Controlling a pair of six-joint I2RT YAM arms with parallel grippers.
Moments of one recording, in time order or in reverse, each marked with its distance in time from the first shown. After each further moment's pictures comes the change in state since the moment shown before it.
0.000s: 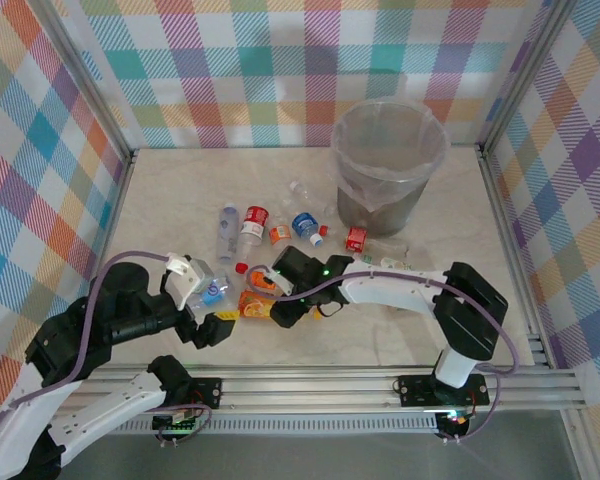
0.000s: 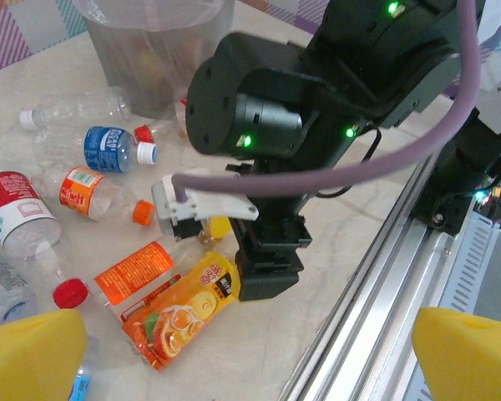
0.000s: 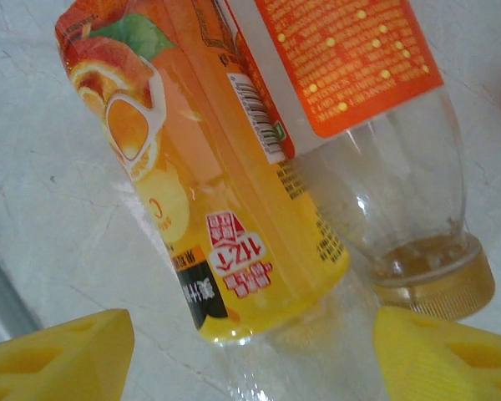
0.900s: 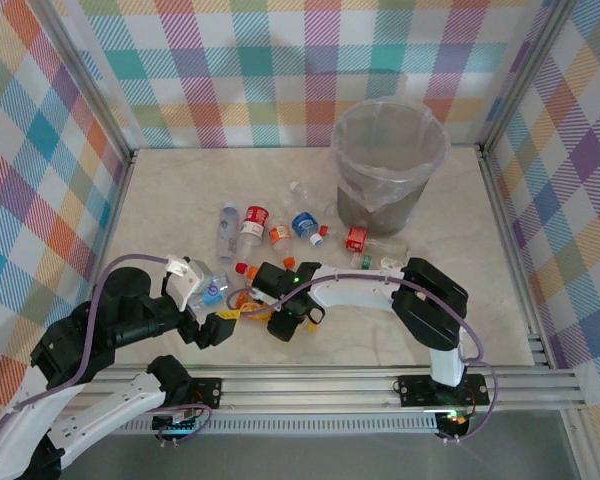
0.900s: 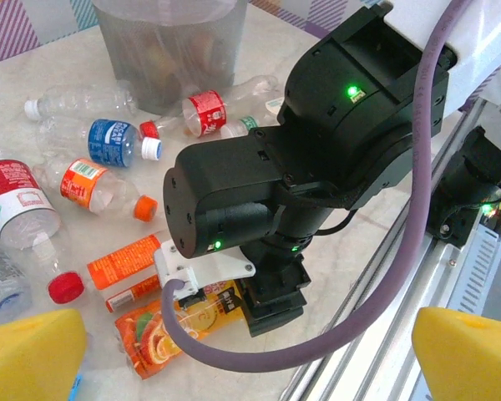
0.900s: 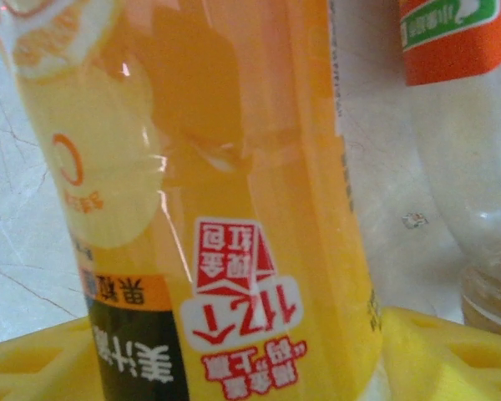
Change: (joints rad) left arm 0.000 -0.030 -0.066 0.046 -0.018 -0.039; right arm 0.065 0.192 0.129 -0.161 0.063 -0.081
